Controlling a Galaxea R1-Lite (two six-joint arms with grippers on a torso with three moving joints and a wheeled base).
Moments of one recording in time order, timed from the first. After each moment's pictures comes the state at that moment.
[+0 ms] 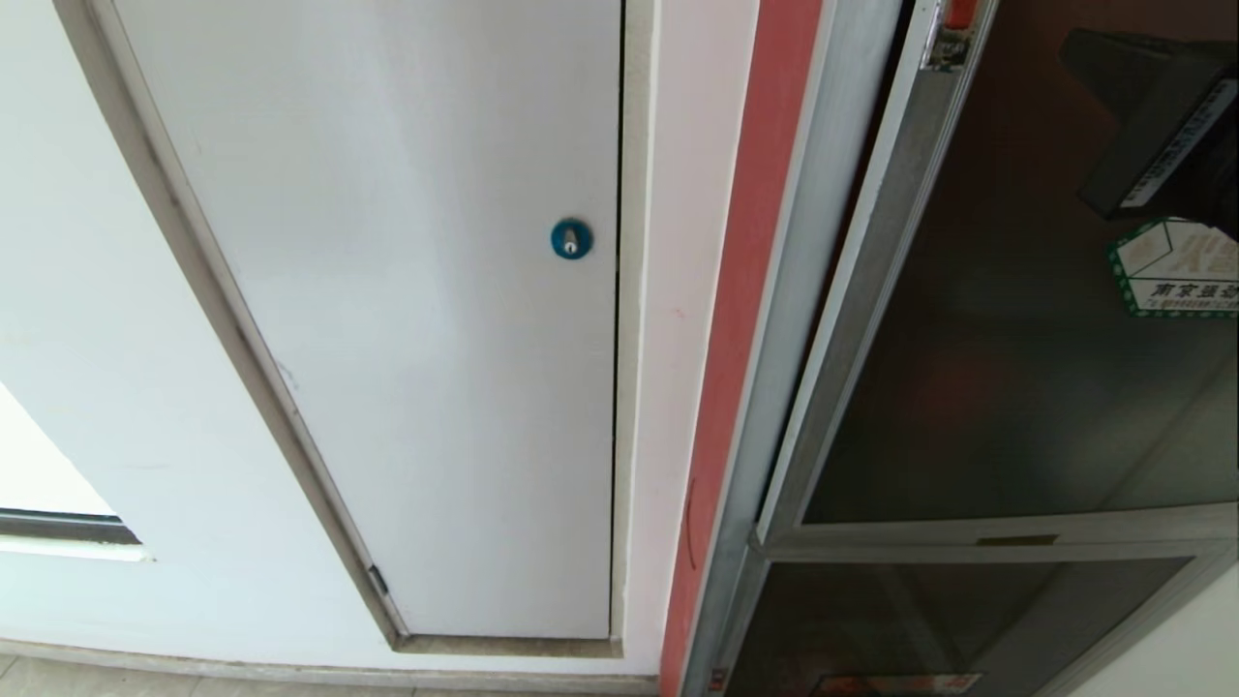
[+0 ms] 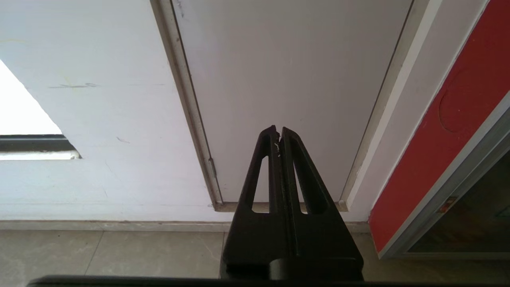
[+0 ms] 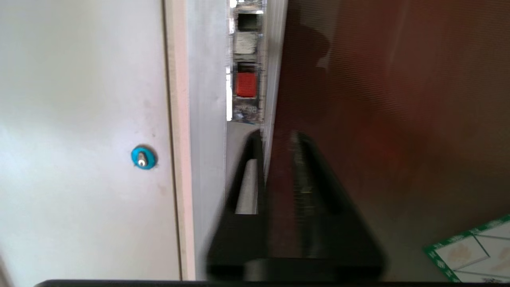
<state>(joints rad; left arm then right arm) 0.01 0.00 0.00 0.00 -0.03 0.02 0.84 1.28 -0.94 -0.86 -0.68 -0.41</state>
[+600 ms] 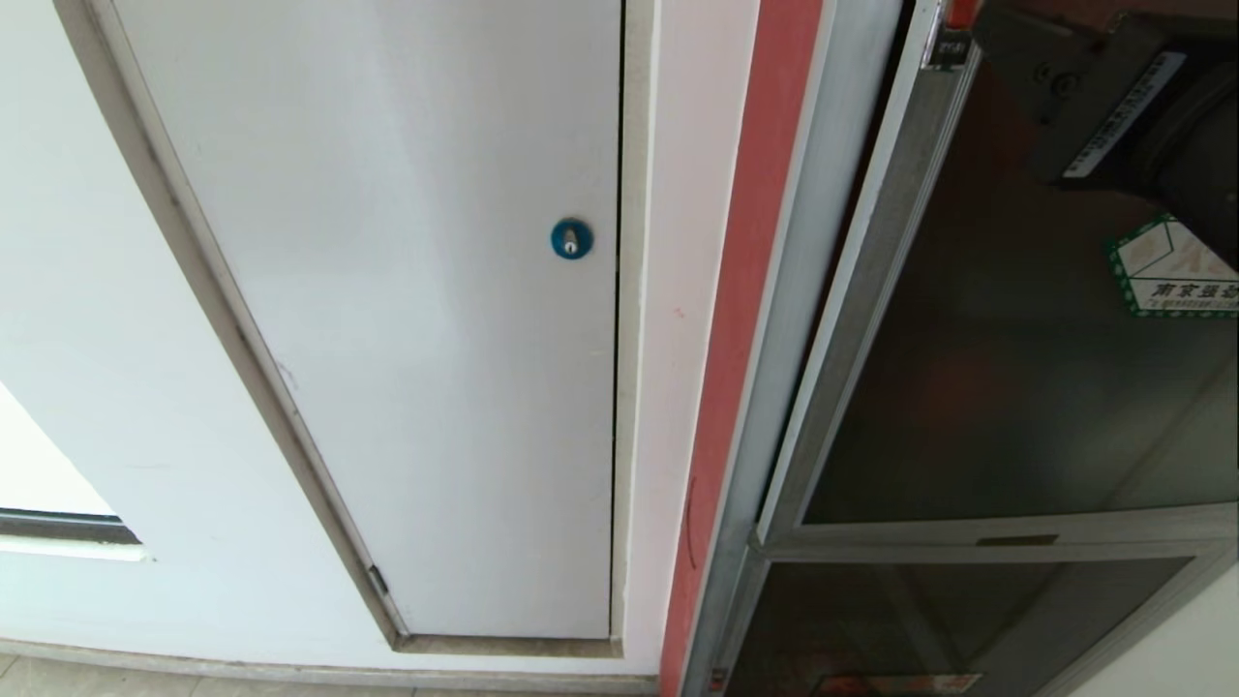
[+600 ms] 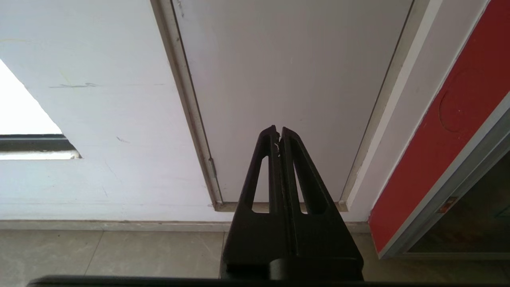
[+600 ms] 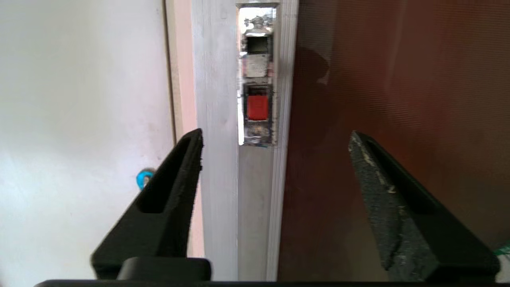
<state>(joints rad) 0.01 0.00 0.00 0.00 -0.03 0.02 0.84 1.36 -0.96 -1.01 -0.67 -0.43</state>
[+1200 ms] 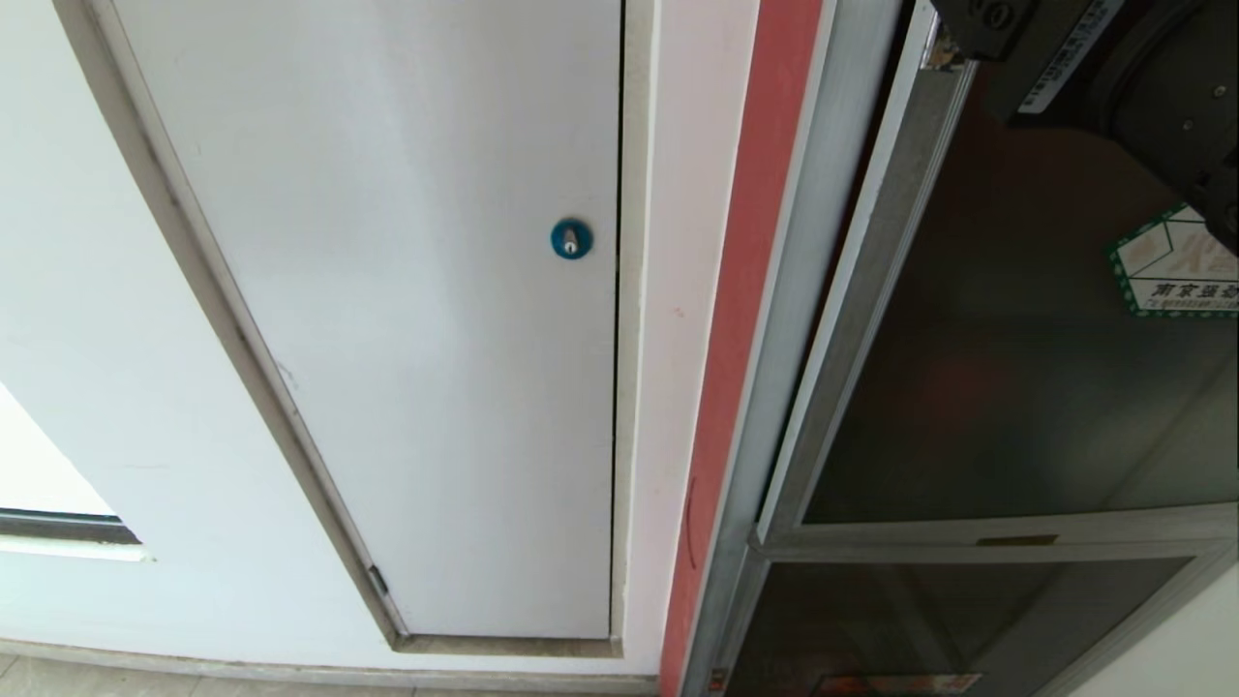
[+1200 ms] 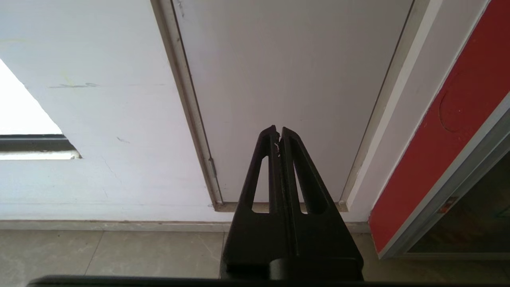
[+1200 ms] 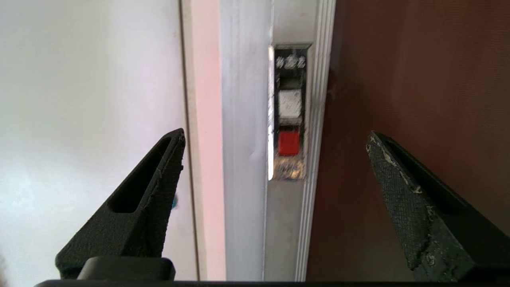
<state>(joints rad) 0.01 0.00 0.00 0.00 -0.03 0.02 0.86 1.43 -1.08 -1.00 -0.67 -0.45</state>
